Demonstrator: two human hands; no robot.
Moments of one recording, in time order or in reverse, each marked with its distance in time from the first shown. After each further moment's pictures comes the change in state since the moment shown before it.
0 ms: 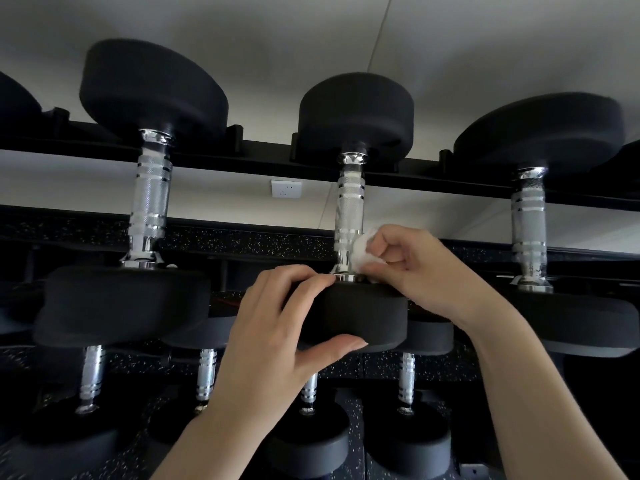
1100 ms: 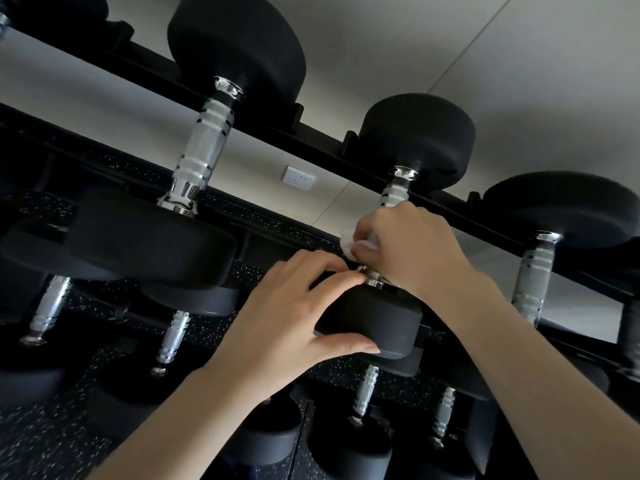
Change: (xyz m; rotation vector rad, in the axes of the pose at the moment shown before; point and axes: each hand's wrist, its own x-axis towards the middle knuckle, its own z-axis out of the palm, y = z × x) left_hand -0.001 -0.013 -0.001 -0.054 0.034 0.029; right_hand 0.039 -0.062 0.025 -1.187 -0.007 -0.273
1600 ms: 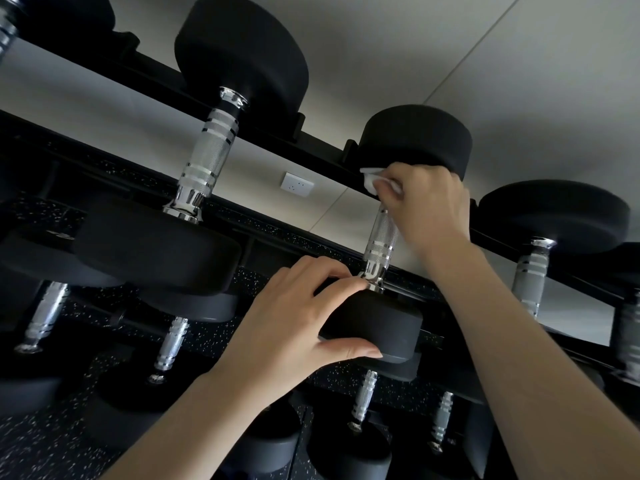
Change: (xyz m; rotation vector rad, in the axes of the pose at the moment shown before) left_hand 0.000 0.000 -0.002 0.018 -0.002 0.002; right_hand 0.036 0.030 0.005 0.023 0.460 0.168
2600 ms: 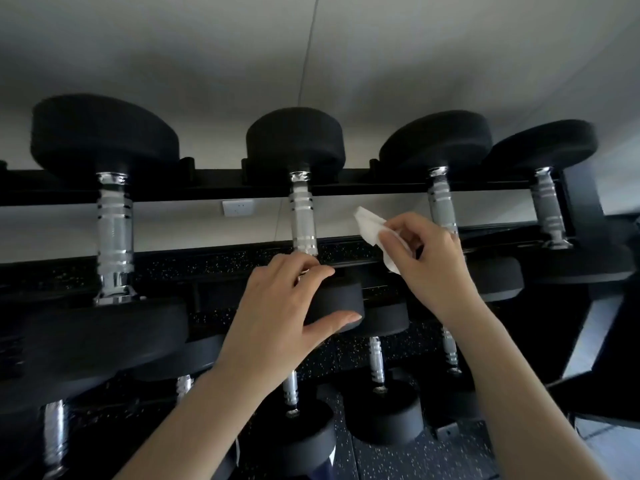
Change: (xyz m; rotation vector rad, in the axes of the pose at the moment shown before) left_hand 0.037 0.025 -0.001 0.129 -0.209 0.193; right_hand -0.134 0.035 -0.046 0.650 0.035 0.607
